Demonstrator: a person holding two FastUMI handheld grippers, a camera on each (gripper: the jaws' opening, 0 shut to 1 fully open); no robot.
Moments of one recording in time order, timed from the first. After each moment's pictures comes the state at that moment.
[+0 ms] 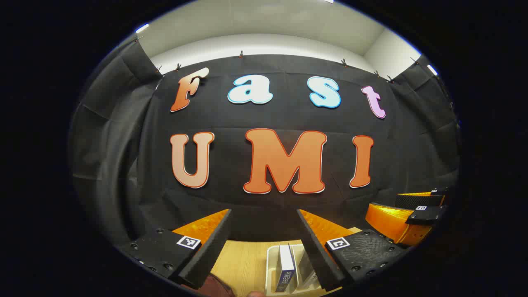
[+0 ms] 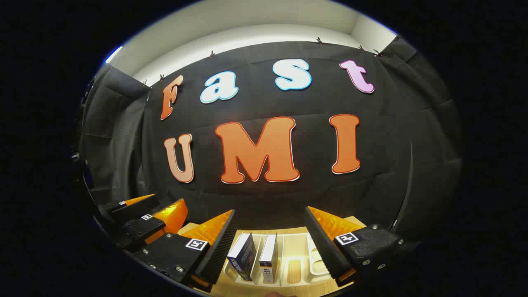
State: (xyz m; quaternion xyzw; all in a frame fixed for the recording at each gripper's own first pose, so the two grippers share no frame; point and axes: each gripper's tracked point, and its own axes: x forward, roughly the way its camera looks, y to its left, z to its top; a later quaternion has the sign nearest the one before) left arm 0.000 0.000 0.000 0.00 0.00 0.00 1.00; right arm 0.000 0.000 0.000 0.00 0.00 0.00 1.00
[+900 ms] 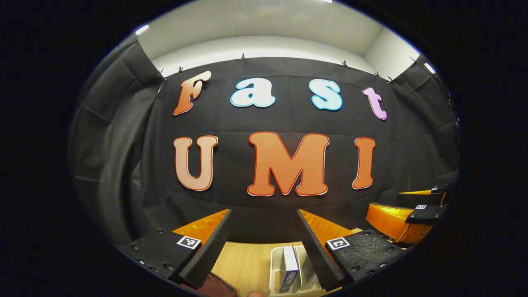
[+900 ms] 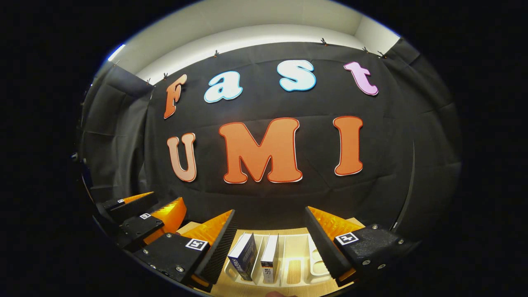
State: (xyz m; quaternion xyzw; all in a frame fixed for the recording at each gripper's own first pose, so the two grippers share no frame) left arm -0.006 0.010 0.004 0.00 -0.01 0.01 1.00; right arm -0.001 0.004 0.005 -0.01 0.00 0.00 1.00
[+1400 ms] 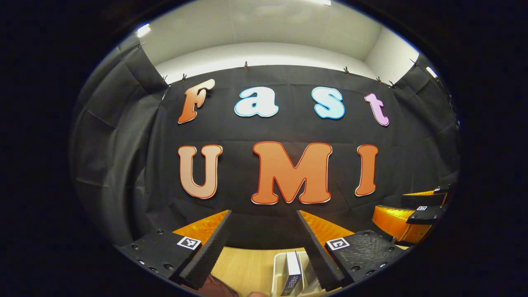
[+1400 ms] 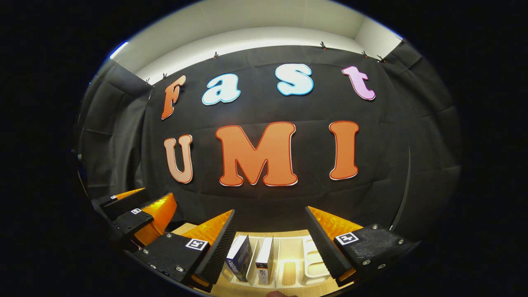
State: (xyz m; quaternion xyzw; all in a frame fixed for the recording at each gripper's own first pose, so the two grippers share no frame) left arm -0.014 0.015 0.031 0.01 -0.05 0.02 1.00; right arm -0.004 -0.005 0.022 -0.02 -0.02 -0.01 1.00
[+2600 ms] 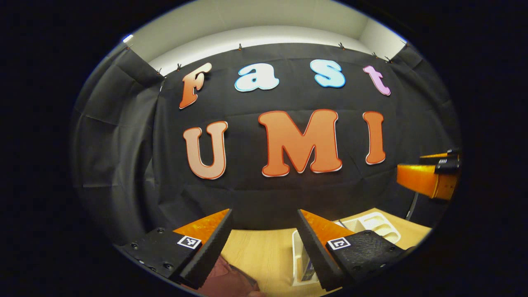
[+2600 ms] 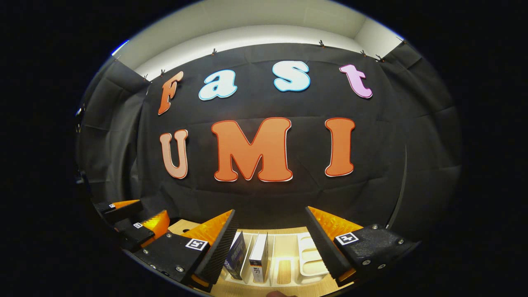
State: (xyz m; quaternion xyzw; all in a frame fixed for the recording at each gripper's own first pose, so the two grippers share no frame) left arm -0.018 0.045 -0.069 0.07 0.06 0.04 0.99; right arm -0.002 -0.012 -0.004 -0.03 0.00 -0.02 1.00
